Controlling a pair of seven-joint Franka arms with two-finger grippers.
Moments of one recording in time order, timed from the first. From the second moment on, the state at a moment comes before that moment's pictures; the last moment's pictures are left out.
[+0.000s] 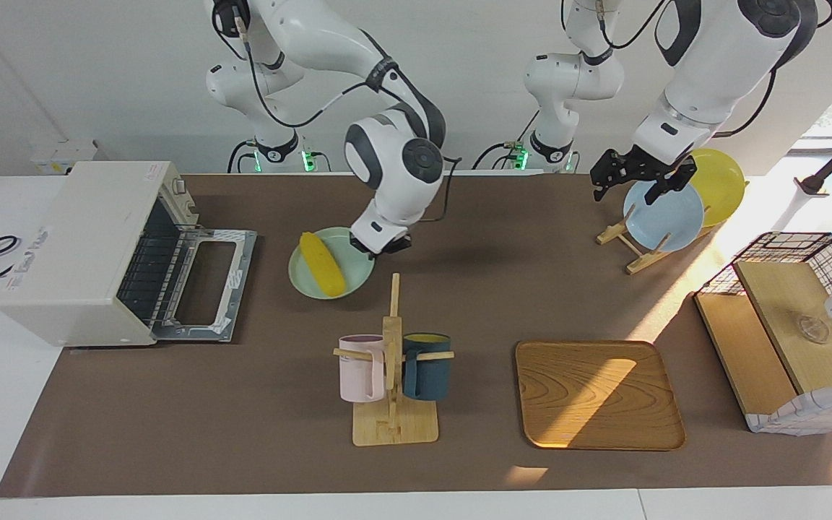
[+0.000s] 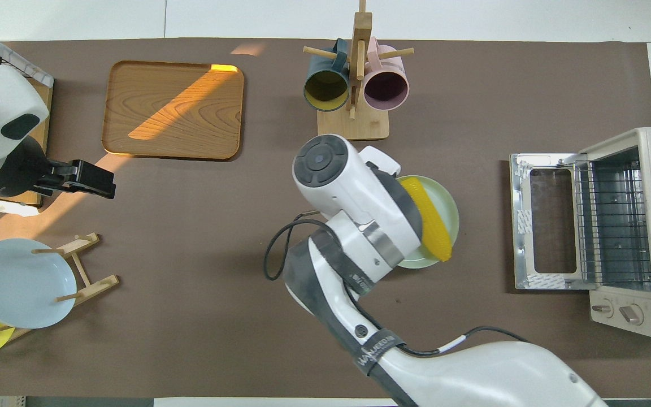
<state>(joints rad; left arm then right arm) -0.19 -0.02 0.00 -1.63 -0.07 1.54 -0.05 0.65 0.44 -0.01 -1.60 -0.11 1.76 0.60</state>
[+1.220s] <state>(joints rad) -0.19 -0.02 0.00 -1.63 -0.07 1.54 -0.05 0.57 0.41 -0.02 -1.57 -0.09 1.74 0.60</state>
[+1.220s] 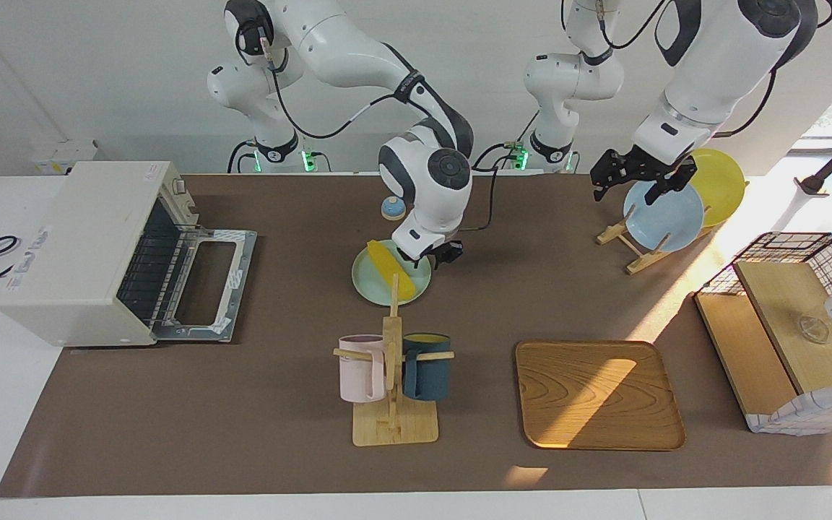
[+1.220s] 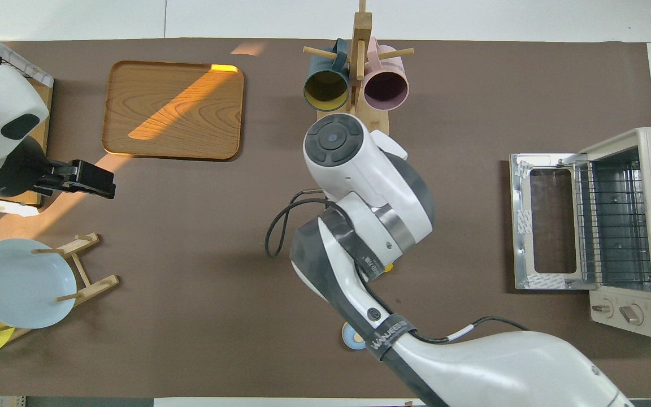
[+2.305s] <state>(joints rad) -0.26 -0.05 -0.02 -1.71 -0.07 1.67 -0.24 0.24 0.23 -0.03 -2.12 -0.38 1.98 0.50</state>
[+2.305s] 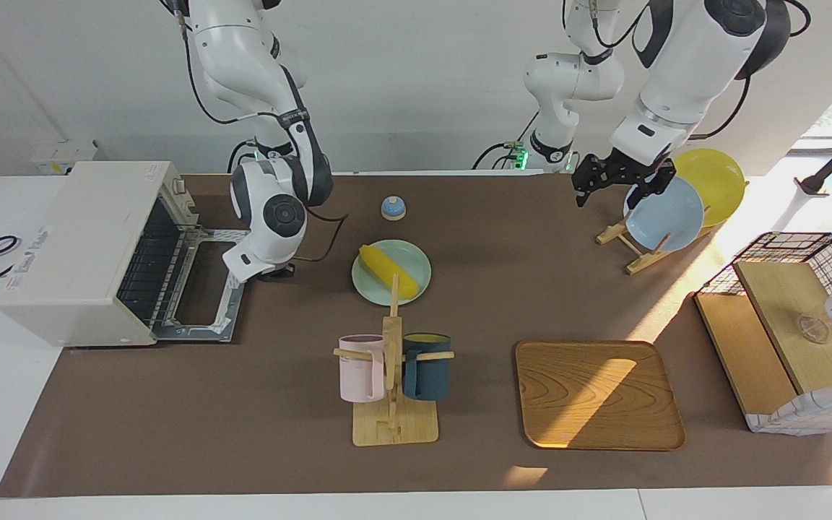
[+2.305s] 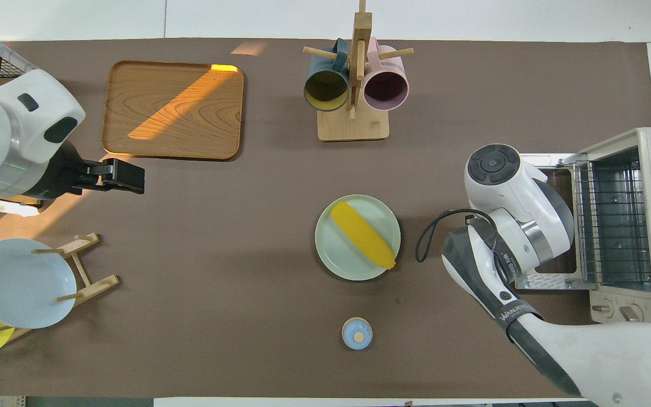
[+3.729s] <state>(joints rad) -0.83 0.33 -0.02 -1.90 -0.14 2.43 -1.57 0.01 -0.06 -0.02 -2.06 -0.44 1.75 -0.08</state>
